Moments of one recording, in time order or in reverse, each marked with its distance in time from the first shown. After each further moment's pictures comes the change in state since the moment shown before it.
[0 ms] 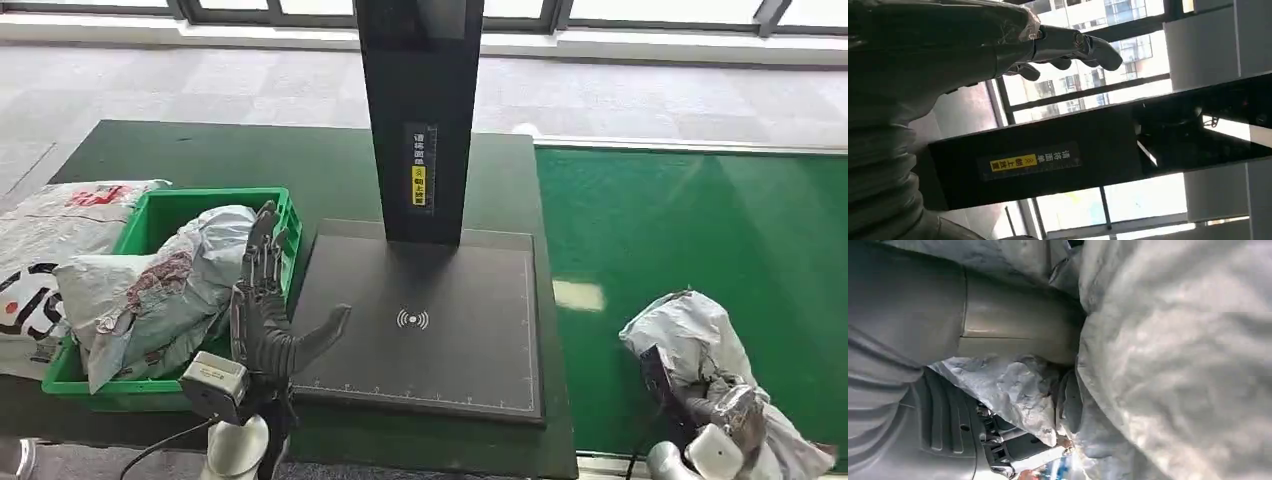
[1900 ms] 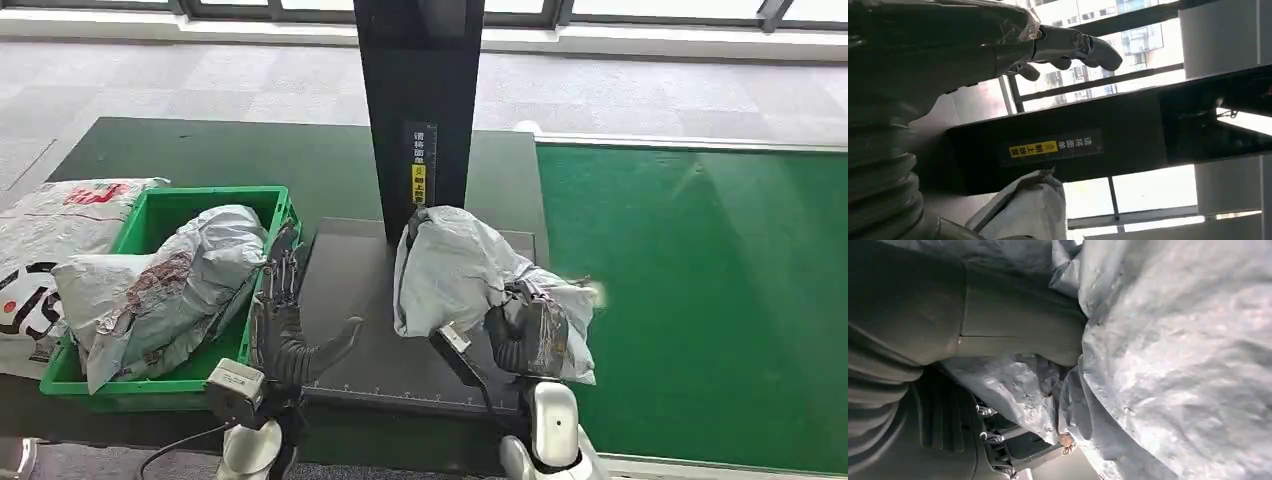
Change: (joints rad) left arm -0.011 0.002 -0.002 0.109 0.026 0.014 -0.072; right arm 0.134 0.175 0.855 -0.558 -0.003 0.002 -0.048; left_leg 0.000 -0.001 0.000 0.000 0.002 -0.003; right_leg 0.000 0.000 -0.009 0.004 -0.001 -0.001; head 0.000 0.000
